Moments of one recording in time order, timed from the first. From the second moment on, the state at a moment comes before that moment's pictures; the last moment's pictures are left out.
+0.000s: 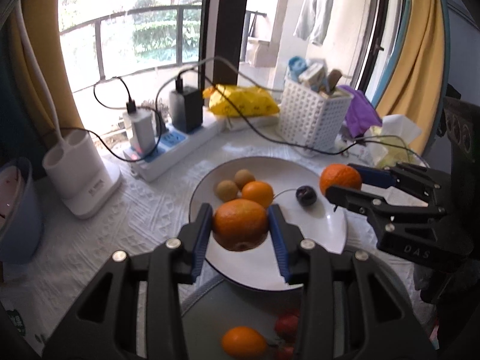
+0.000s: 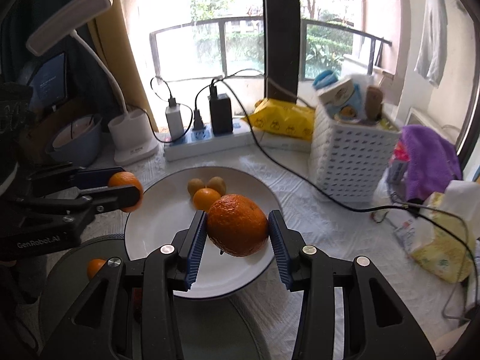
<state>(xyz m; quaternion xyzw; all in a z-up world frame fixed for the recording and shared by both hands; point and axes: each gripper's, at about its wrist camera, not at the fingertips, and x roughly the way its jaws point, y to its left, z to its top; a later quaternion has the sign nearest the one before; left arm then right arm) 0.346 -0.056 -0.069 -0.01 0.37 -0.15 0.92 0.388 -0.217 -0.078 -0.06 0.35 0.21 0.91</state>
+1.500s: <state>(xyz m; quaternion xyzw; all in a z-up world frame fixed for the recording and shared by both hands) 0.268 -0.024 -0.047 -0.04 0.35 -0.13 0.93 0.325 -0.198 -0.068 -0.07 0.36 0.21 0.91</state>
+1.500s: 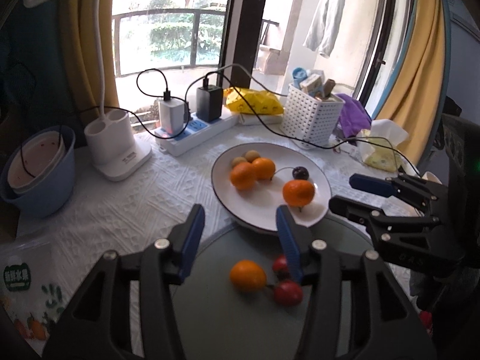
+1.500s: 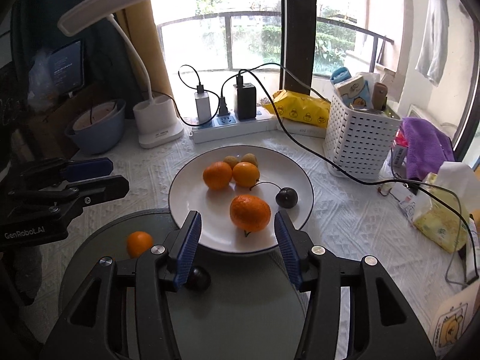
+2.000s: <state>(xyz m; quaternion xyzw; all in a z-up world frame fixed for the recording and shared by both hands) 0.227 -0.027 -0.052 -0.04 0.36 -0.12 0.93 0.283 -0.203 -0.070 -0.07 0.35 0.21 0.91</state>
